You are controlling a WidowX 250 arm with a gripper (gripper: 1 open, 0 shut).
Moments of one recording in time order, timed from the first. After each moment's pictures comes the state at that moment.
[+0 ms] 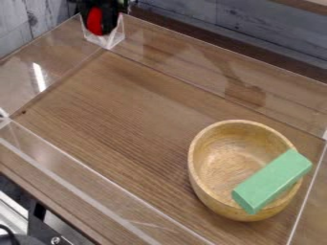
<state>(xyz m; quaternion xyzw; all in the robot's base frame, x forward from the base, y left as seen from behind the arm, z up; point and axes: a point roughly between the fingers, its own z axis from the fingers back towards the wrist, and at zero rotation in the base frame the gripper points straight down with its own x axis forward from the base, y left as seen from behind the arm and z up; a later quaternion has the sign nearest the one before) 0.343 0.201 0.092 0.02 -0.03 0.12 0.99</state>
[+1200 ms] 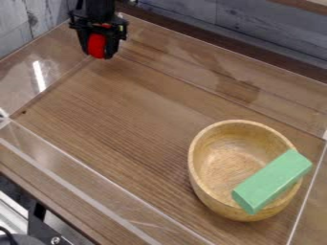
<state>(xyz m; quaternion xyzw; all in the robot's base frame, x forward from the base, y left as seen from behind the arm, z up) 0.351 0.209 0.049 0.03 0.00 0.14 0.99</state>
